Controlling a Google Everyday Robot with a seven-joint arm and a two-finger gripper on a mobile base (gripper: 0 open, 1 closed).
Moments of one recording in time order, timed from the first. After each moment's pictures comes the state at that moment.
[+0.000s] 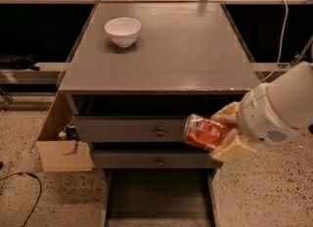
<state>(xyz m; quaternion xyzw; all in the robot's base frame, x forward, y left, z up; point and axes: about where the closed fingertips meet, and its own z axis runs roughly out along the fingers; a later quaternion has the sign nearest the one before) 0.381 -0.134 0.856 -0.63 0.73 0.12 0.21</state>
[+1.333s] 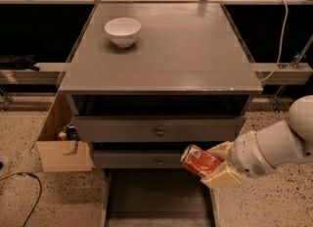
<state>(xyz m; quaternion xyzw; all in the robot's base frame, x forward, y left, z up) 0.380 -0.138 0.720 -0.55 0.76 0.26 0.22</state>
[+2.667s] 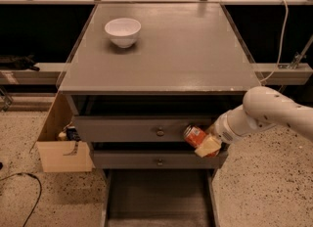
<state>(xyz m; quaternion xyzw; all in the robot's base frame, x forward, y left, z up) 0.545 -0.179 0.612 -0.47 0.84 0.14 0.21</state>
